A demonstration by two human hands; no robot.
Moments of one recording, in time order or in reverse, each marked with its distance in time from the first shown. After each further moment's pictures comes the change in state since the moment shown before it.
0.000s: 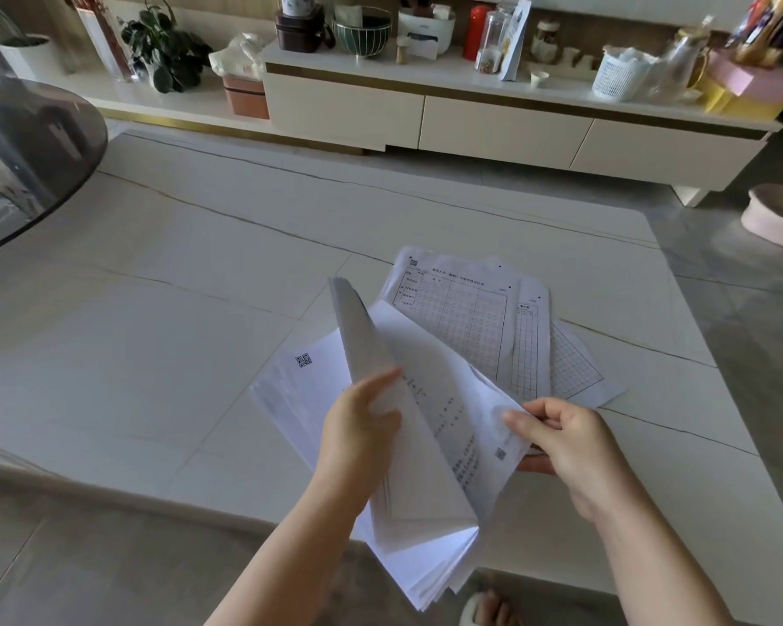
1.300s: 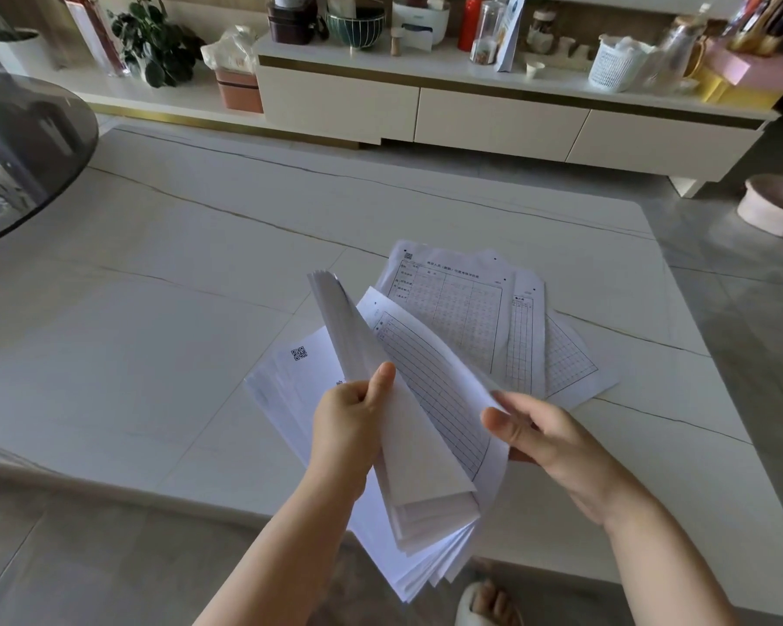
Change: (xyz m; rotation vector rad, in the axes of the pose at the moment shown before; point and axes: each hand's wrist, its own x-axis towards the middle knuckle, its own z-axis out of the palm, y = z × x) left_hand 0.009 -0.008 0.005 -0.111 0.105 -0.080; right_hand -0.007 -0.001 -0.011 -0.275 -0.400 -0.105
